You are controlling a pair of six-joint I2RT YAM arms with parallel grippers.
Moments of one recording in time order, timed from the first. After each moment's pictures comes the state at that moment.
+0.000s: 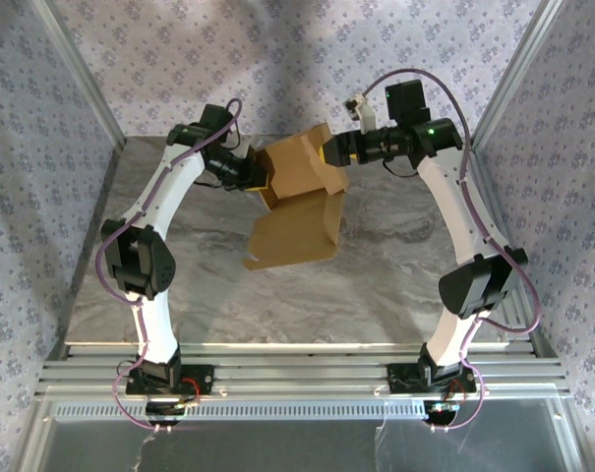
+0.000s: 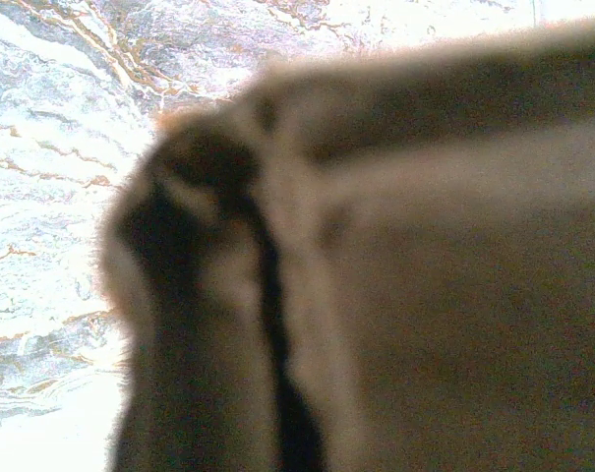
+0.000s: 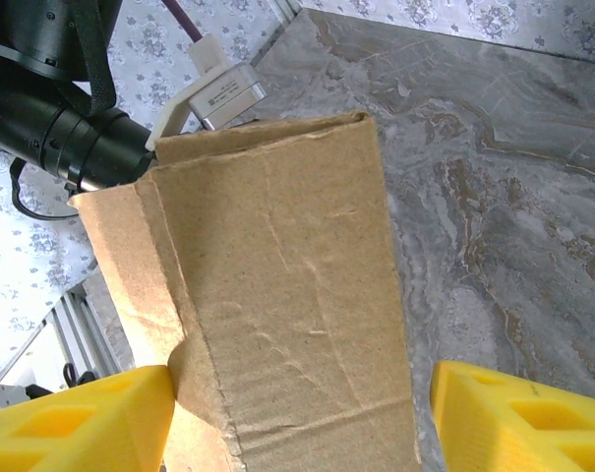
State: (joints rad) left arm -0.32 1.95 1.98 -1.16 0.58 -0.22; right arm 0.30 1.77 2.02 -0.99 -0.68 0.03
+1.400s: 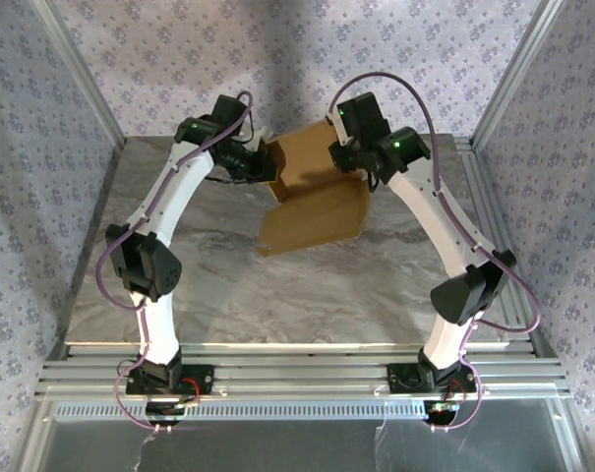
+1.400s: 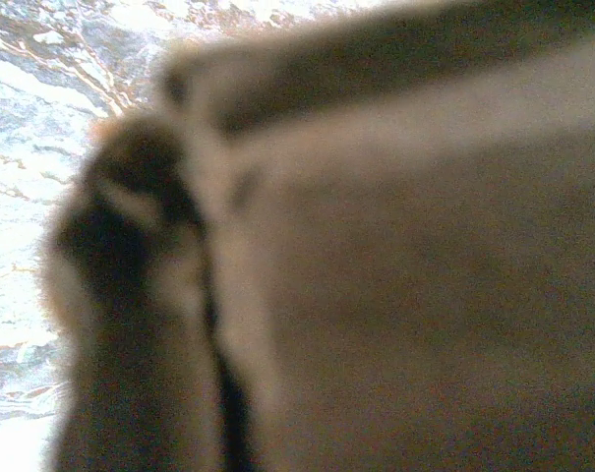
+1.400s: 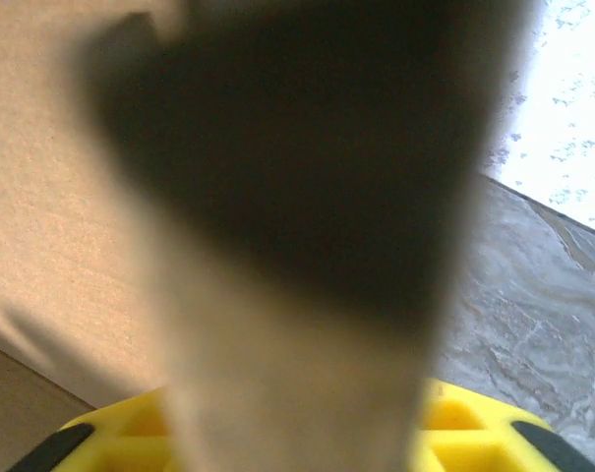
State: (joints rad) left arm -0.41 1.97 2.13 -1.21 0.45 -0.30; right arm 0.54 1.76 2.05 -1.04 0.27 -0.07
